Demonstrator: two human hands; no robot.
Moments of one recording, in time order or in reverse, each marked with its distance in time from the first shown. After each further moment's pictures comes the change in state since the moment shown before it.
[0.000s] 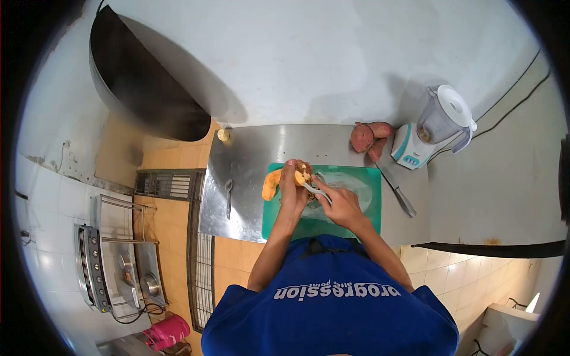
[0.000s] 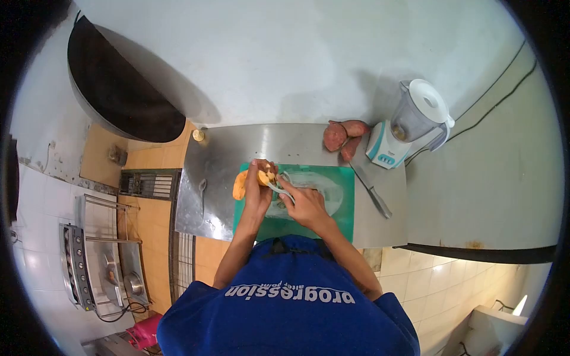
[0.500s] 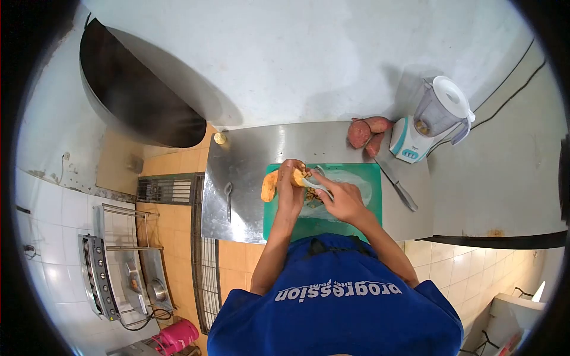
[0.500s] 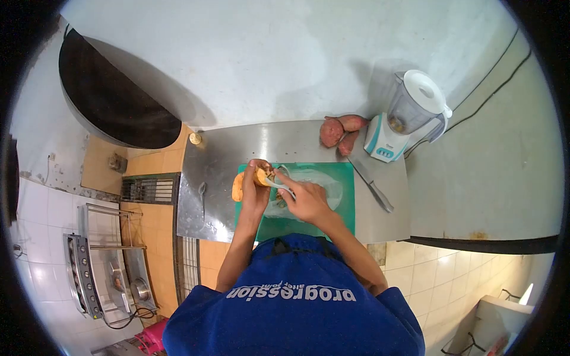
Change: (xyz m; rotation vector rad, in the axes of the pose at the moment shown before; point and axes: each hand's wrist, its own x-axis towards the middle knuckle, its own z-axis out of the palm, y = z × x) left_hand 0.002 0.003 -0.013 0.092 -0.195 0.023; right_hand 0.005 -0.002 -0.014 -0.025 0.022 -0.003
